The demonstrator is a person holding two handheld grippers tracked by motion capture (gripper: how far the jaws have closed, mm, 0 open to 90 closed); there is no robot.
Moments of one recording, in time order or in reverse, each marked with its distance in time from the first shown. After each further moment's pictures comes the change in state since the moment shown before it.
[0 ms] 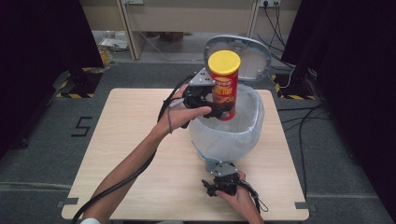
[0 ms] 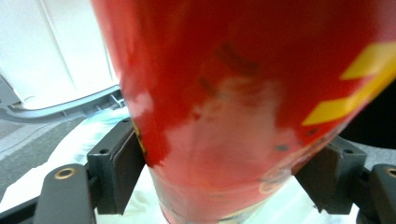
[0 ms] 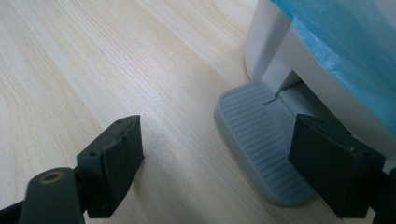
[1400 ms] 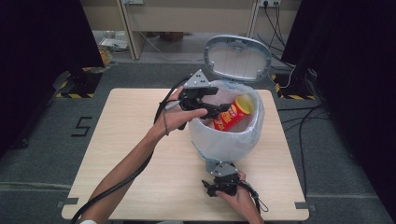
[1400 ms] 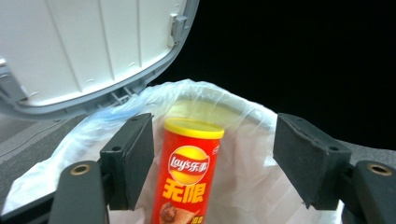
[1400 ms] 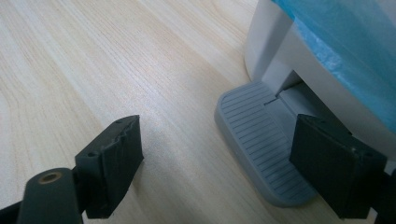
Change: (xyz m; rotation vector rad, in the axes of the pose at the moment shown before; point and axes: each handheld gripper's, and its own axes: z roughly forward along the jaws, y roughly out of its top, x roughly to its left) left arm 0.002 -0.006 -0.013 -0.021 -0.008 -0.005; right arm 0.000 0.000 -0.001 -0.001 -0.003 0.001
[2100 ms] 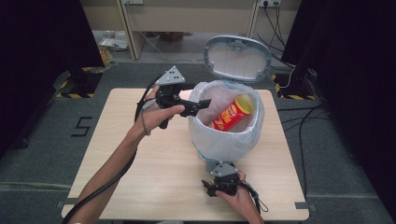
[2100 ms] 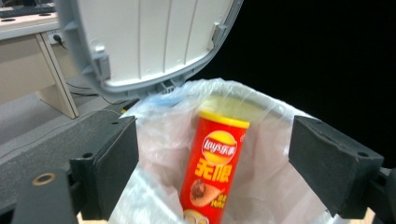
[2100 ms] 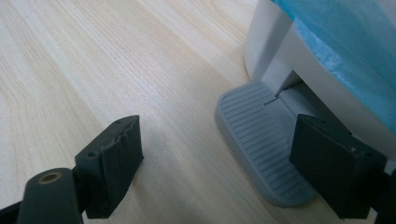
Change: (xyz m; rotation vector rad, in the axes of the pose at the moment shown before) left arm 0.025 -0.018 -0.049 -0.052 0.054 -0.058; right arm 0.000 0.000 0.000 -0.001 0.000 0.004
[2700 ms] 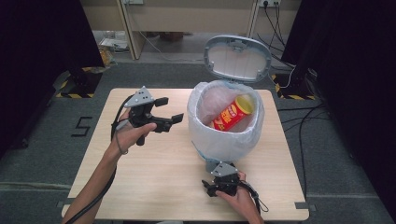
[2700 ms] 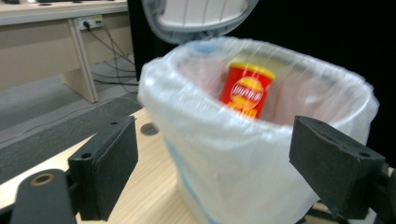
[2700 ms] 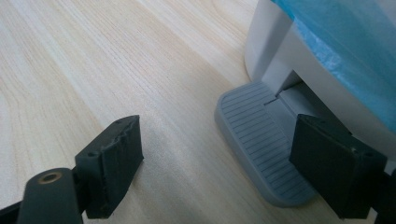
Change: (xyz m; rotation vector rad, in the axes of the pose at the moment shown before) left arm 0.019 -0.070 -0.051 -0.017 0.084 -0.066; right arm 0.000 0.000 0.000 0.000 0.001 -0.002
